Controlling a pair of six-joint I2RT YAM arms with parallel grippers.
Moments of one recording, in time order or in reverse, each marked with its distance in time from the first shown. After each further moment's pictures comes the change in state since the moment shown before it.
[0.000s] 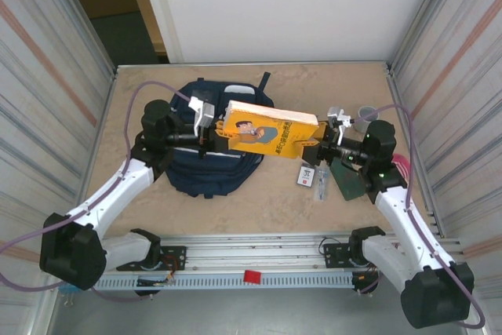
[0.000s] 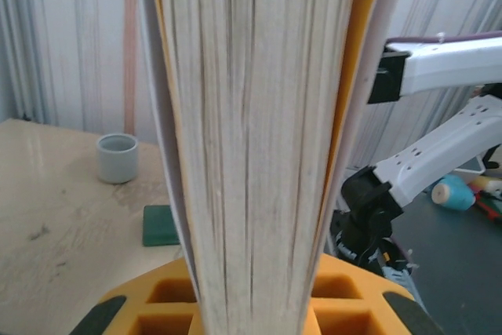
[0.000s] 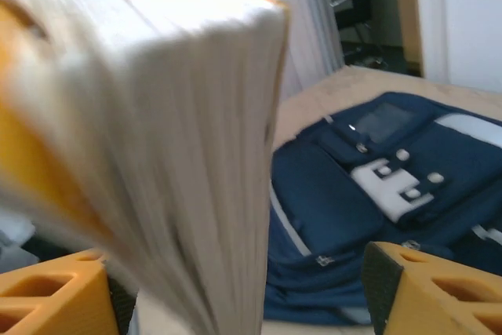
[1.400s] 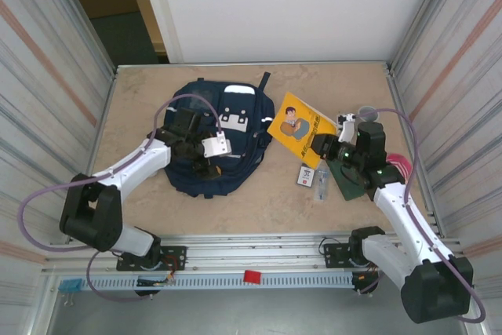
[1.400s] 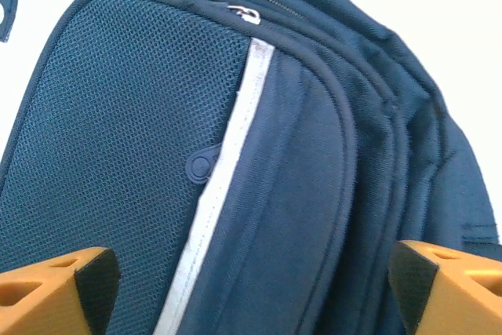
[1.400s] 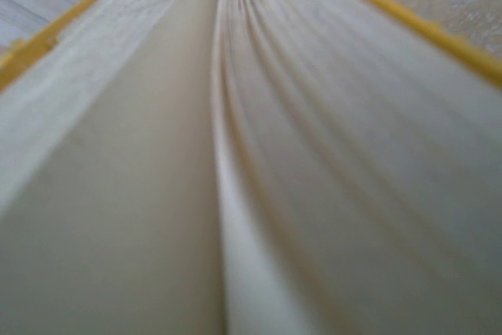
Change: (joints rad) left arm -0.019 0.269 0.126 -0.901 -0.869 1.067; right arm 0.000 0.028 0.013 -0.374 0.466 0.286
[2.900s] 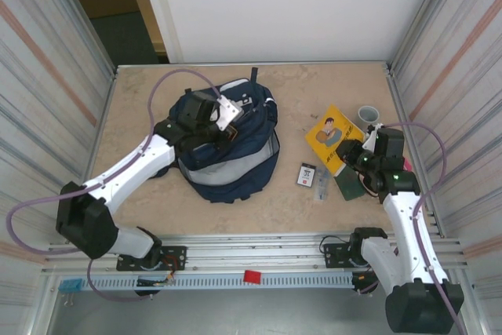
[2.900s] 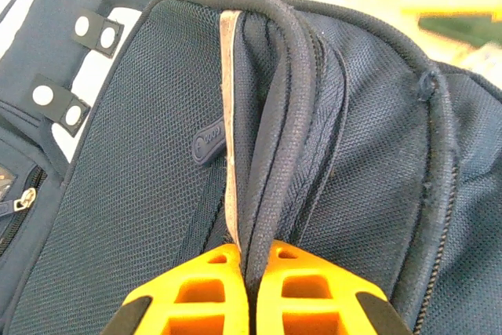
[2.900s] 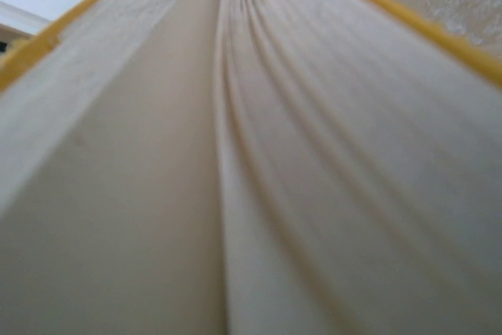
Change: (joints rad) left arm -0.161 -0.029 0.244 0.037 -0.137 -0.797; right arm -0.207 -0.104 0.058 -0.362 0.156 0.096
